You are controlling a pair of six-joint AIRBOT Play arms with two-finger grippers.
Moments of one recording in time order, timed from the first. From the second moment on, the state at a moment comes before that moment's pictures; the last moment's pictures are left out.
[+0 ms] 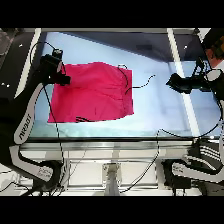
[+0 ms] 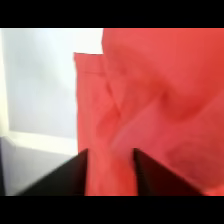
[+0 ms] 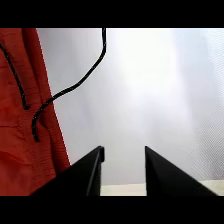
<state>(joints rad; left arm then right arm) -0.19 -1.66 1.57 1.98 -1.21 -1.81 -0.24 -1.36 1.18 -1.07 0.99 1.53</state>
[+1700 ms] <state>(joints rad) 0.55 -0.79 0.40 0.89 -0.98 -1.59 0.24 -1.35 0.58 -0.16 0.54 1.34</state>
